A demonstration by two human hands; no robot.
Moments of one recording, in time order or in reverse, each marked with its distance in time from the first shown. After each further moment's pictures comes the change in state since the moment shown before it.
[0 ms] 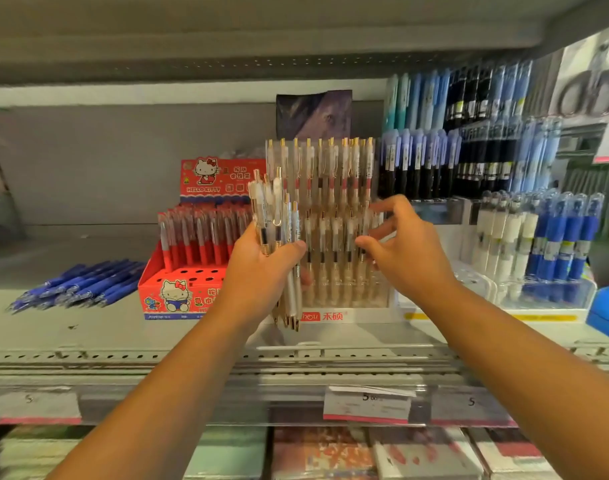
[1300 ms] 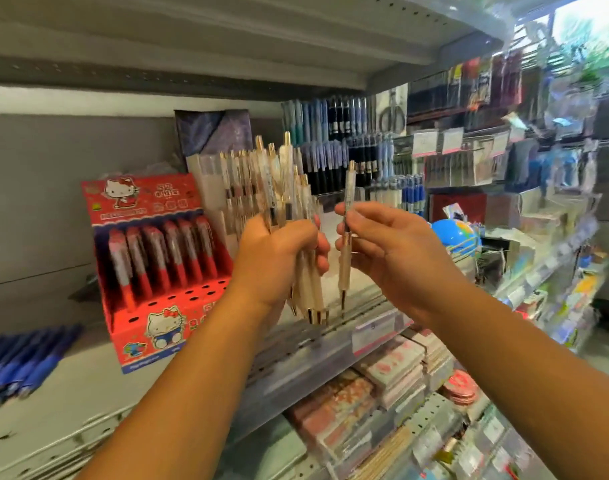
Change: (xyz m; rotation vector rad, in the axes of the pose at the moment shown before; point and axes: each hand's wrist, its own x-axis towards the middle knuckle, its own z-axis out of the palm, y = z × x) left_hand -0.014 0.045 -0.052 -0.502 -0.580 -0.067; right_hand -0.114 -0.162 0.020 0.680 0.217 0.188
